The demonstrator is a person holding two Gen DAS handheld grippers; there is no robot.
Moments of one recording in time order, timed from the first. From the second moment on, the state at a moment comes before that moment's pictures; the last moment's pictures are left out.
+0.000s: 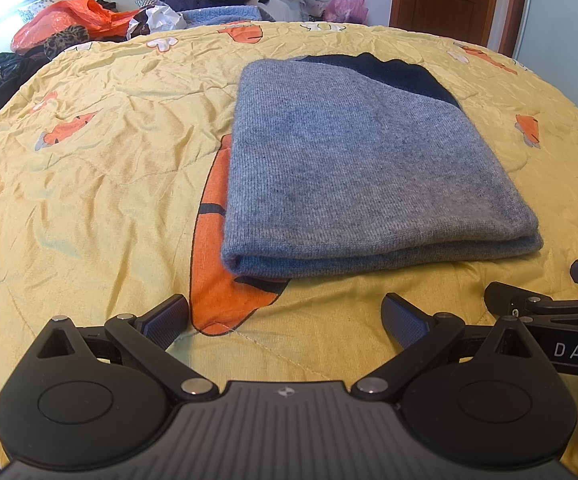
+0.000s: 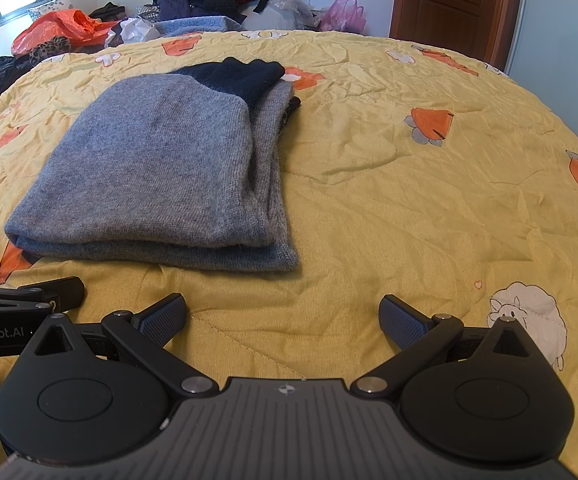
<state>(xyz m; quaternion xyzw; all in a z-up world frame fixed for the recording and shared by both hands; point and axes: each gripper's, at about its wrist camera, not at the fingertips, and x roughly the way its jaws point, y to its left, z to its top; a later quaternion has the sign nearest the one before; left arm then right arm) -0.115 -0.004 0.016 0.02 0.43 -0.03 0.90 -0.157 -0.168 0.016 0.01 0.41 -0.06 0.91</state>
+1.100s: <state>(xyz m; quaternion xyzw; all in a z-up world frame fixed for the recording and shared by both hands) -0.116 -0.003 0.021 0.02 0.44 -0.03 0.90 -0.159 -0.168 0.019 0.01 0.42 -0.05 0.91</state>
